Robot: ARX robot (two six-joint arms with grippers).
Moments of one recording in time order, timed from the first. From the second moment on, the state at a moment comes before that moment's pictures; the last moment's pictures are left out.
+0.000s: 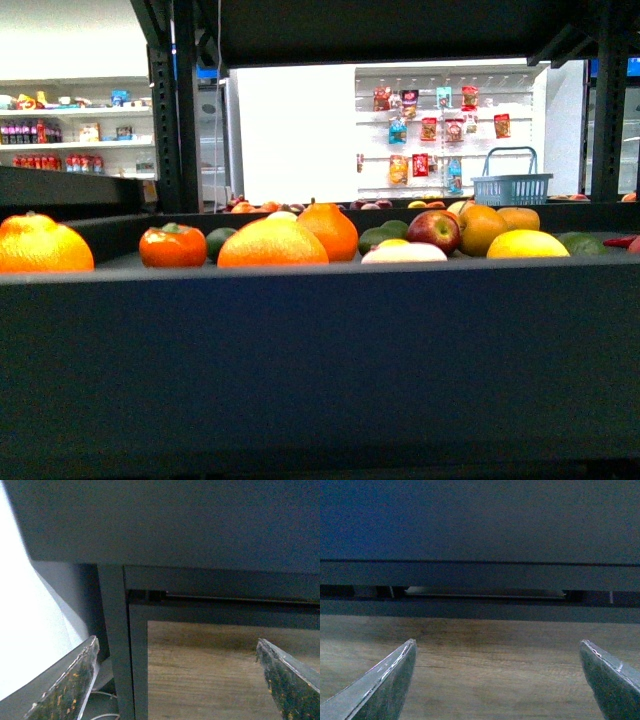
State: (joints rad) left arm 0.00 0.00 0.01 0.00 0.00 0.00; right arm 0.00 0.00 0.02 0.00 0.00 0.00
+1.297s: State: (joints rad) left arm 0.00 0.00 0.01 0.00 0.00 0.00; right arm 0.00 0.00 0.02 0.00 0.00 0.00
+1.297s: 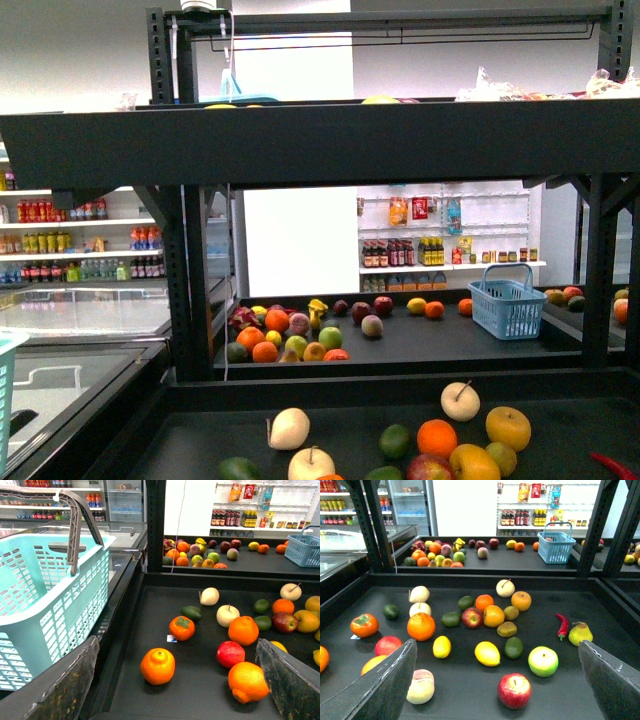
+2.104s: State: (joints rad) left arm 0.50 1.31 0.87 0.21 0.48 -1.09; right arm 0.00 0.00 0.02 0.00 0.00 0.00
